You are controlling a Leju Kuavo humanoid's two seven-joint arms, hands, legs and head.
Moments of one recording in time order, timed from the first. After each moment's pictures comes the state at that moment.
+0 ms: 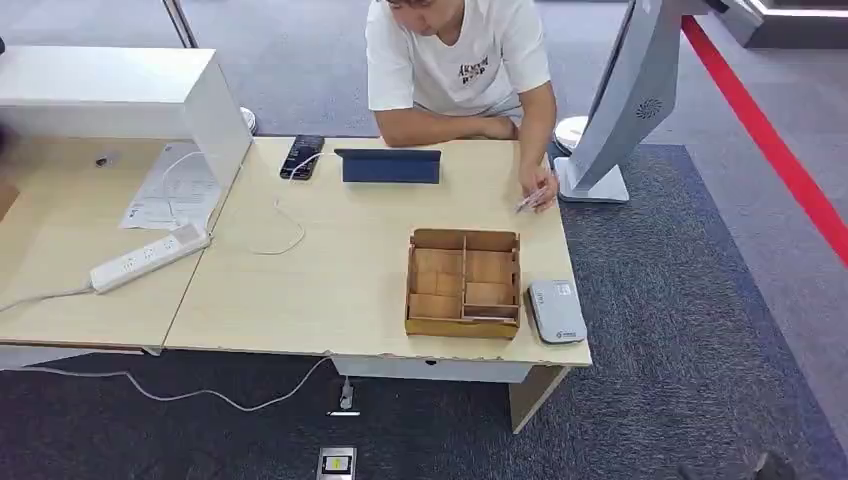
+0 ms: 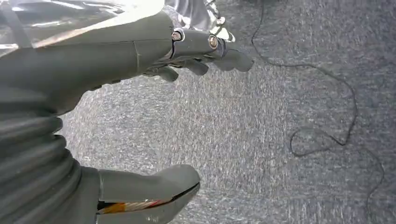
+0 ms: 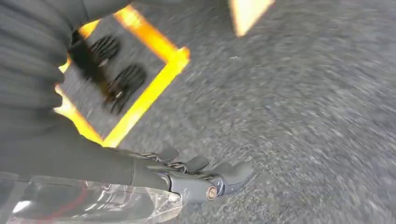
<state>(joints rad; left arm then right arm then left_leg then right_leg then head) -0.13 0.09 0.55 -0.20 -0.52 0.44 -0.09 -0.35 -0.20 -0.77 -0.21 0.07 -0.27 0.05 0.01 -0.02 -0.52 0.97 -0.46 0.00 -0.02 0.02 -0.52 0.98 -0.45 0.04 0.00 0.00</state>
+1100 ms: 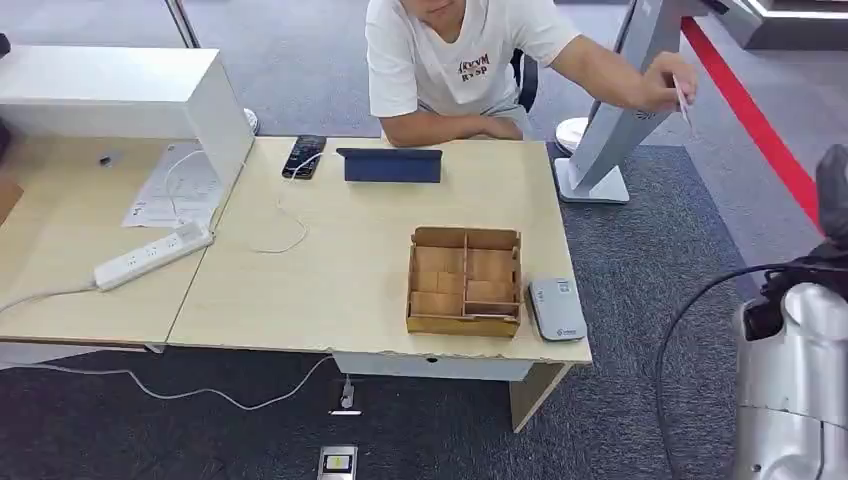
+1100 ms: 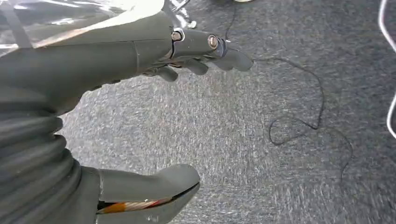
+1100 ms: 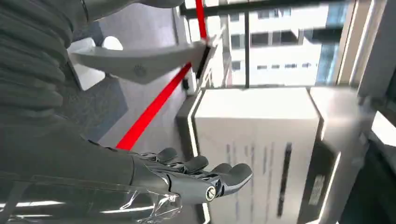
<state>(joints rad) -0.14 0.08 0.56 -0.20 -0.62 0.40 -0.18 -0.64 -0.22 -0.13 -1.14 0.02 -0.45 -0.31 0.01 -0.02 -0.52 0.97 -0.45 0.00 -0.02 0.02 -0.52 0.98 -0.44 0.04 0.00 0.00</state>
